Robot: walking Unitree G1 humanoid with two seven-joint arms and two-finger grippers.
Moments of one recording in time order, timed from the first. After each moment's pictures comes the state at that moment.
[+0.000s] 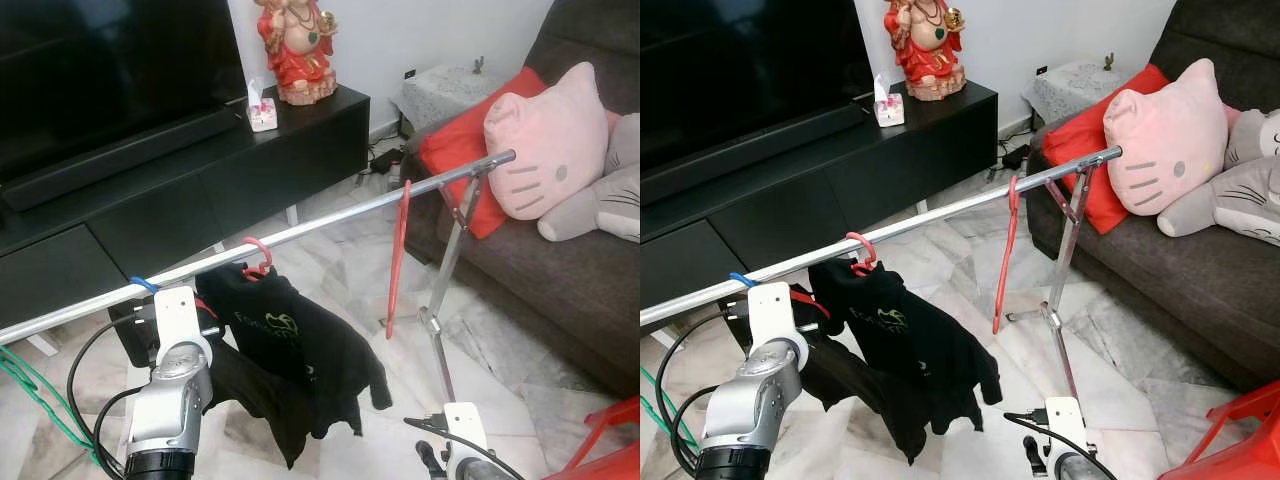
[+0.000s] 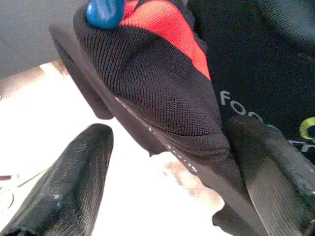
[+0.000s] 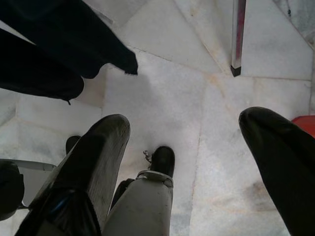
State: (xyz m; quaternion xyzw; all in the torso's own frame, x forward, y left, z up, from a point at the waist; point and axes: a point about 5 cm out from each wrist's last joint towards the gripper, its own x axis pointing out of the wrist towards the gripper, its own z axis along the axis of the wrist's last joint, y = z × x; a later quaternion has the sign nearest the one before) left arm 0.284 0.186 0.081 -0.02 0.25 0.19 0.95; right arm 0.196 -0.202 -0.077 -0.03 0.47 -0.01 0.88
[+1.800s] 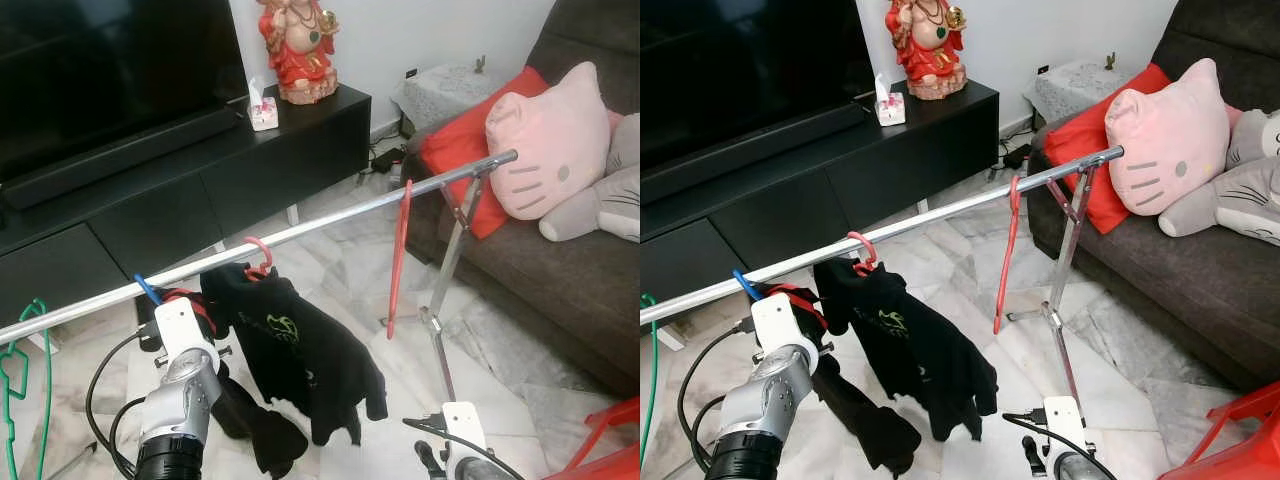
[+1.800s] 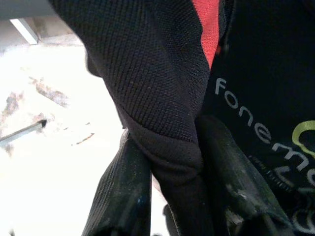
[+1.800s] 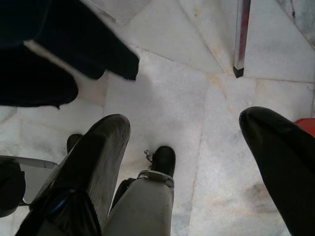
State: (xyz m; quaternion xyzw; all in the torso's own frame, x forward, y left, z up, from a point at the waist) left arm 0.295 0.181 0.056 -0.11 0.27 0.20 0.94; right arm 0.197 -0.201 -0.076 -0.03 0.47 0.00 0.88
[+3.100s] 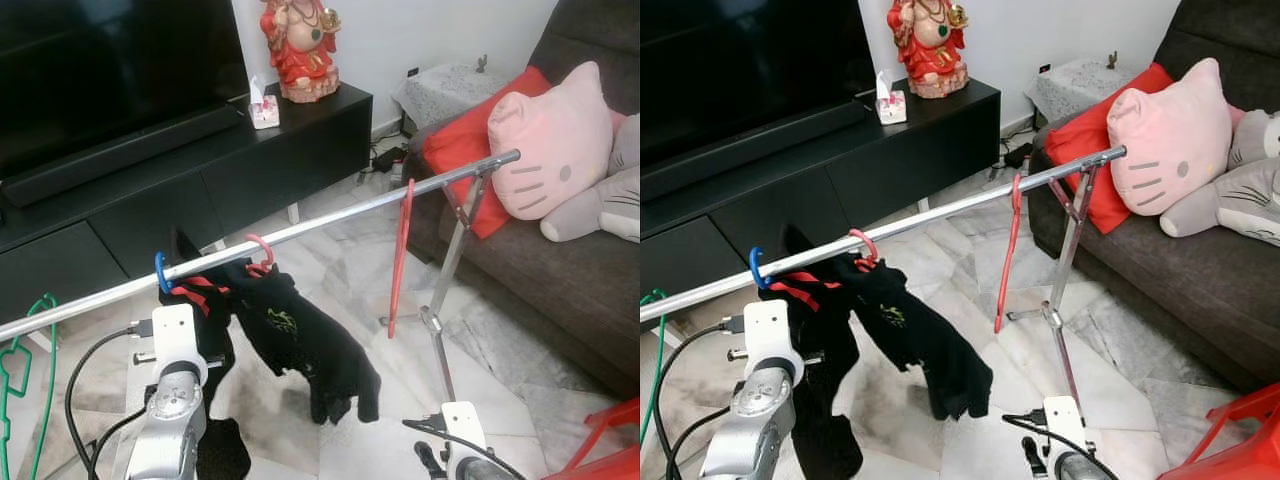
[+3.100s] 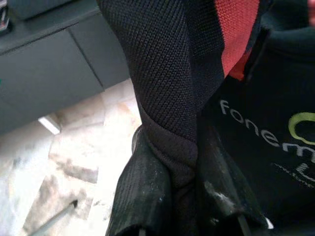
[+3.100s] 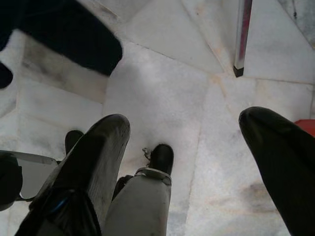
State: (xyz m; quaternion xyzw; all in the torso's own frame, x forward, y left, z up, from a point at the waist) left arm 0.261 0.187 0.067 0.03 0.13 0.14 0.98; right arm 0.196 -0.203 -0.076 -0.04 0.48 0.01 0.88
